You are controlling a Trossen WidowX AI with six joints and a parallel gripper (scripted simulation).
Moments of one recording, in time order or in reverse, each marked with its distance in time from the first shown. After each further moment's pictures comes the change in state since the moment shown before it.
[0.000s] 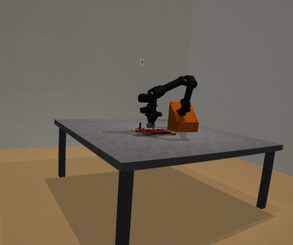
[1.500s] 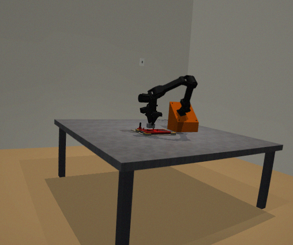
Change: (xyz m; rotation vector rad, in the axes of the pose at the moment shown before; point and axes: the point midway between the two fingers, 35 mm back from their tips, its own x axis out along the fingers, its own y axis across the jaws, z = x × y) arm 0.000 0.002 0.000 0.002 -0.003 0.000
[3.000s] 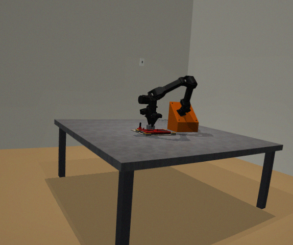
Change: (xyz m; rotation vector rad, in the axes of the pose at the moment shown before) arm 0.010 0.001 0.001 0.002 -0.001 0.002
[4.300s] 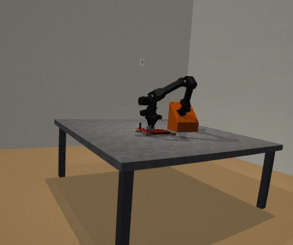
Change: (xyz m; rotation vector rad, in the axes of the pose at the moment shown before) arm 0.009 0.000 0.000 0.000 0.000 0.002
